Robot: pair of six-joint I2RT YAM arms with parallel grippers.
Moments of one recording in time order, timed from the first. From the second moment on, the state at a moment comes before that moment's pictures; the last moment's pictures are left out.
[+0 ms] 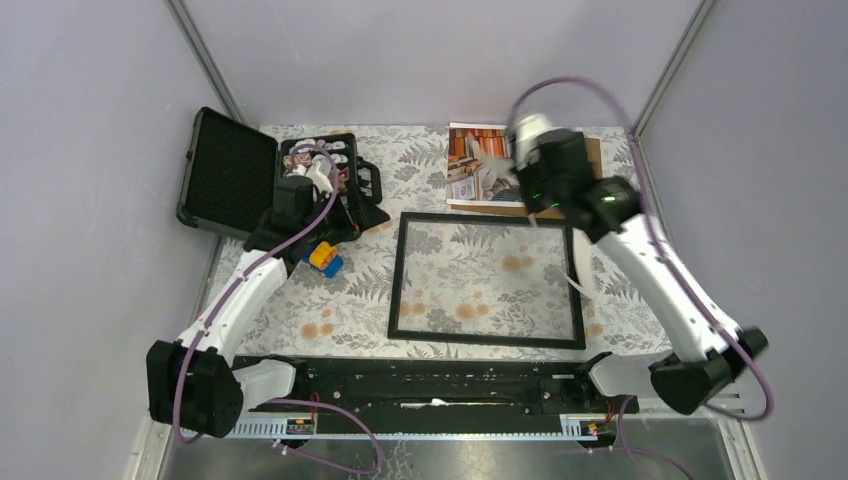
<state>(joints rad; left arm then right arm) -0.24 1.18 0.90 -0.27 0.43 -0.69 0.46 1.27 1.55 -0.87 0.14 -0.07</state>
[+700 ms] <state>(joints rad) -0.13 1.14 0.77 -0.37 0.34 -0.63 1.13 1.69 1.23 -0.79 0.52 0.28</state>
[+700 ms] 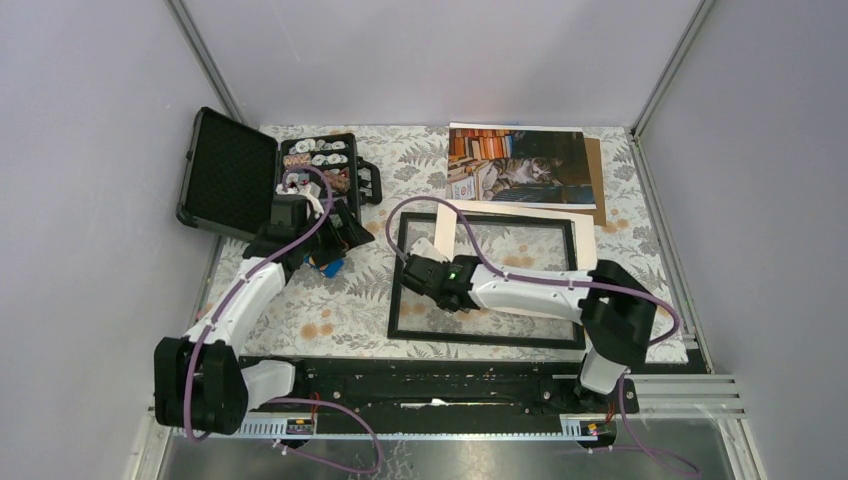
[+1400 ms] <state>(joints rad) -0.47 1.59 0.58 0.50 0.78 -1.19 1.13 1.46 0.93 -0.48 0.61 0.31</state>
